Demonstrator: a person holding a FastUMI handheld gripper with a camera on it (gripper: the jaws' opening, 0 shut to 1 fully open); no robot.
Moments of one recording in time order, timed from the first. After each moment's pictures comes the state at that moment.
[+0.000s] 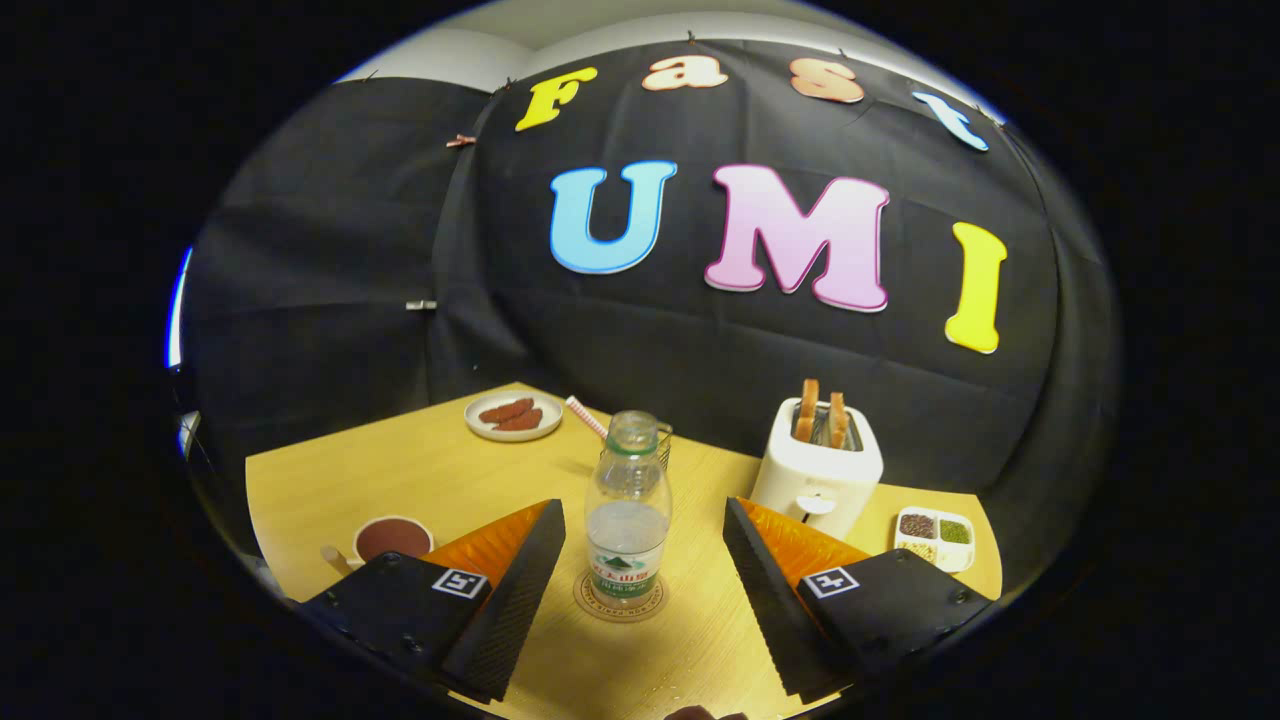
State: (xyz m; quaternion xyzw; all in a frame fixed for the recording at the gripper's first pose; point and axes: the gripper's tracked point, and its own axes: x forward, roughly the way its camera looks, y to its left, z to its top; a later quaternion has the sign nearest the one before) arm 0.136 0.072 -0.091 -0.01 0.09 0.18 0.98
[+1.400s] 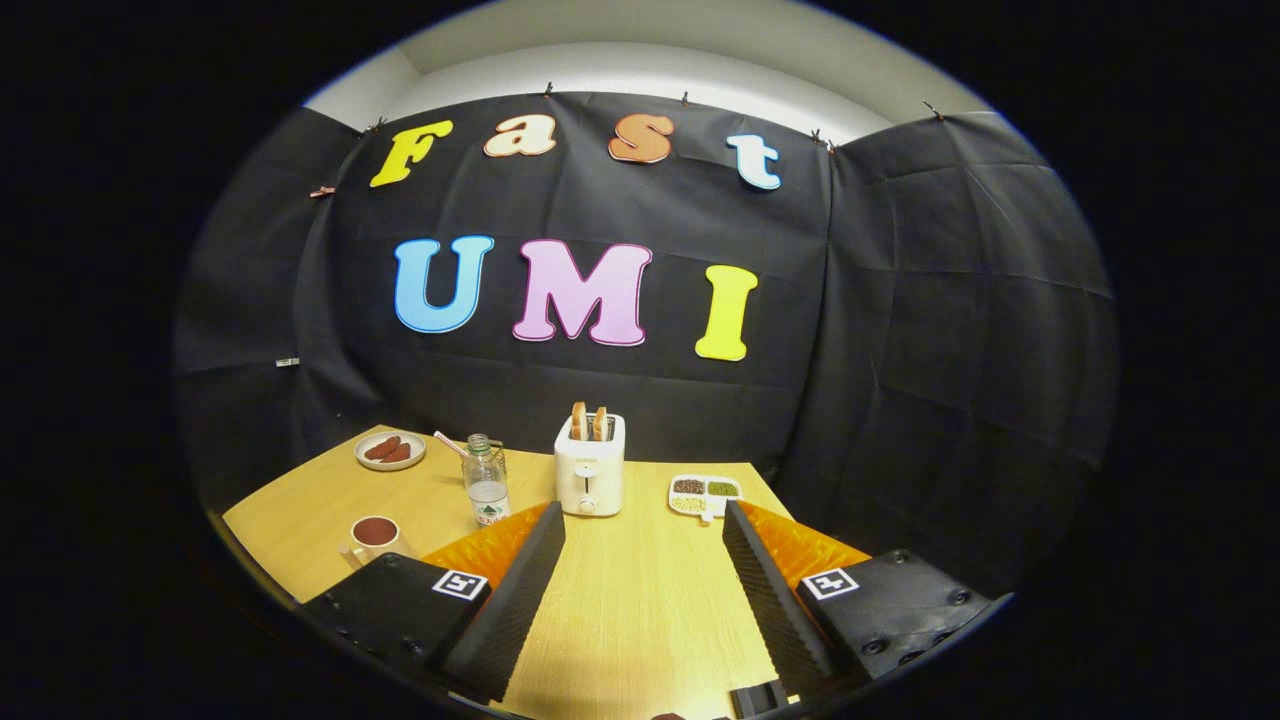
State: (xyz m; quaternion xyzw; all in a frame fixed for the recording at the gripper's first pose) arm -0.072 -0.084 -0.002 0.02 0.09 -0.07 0.99
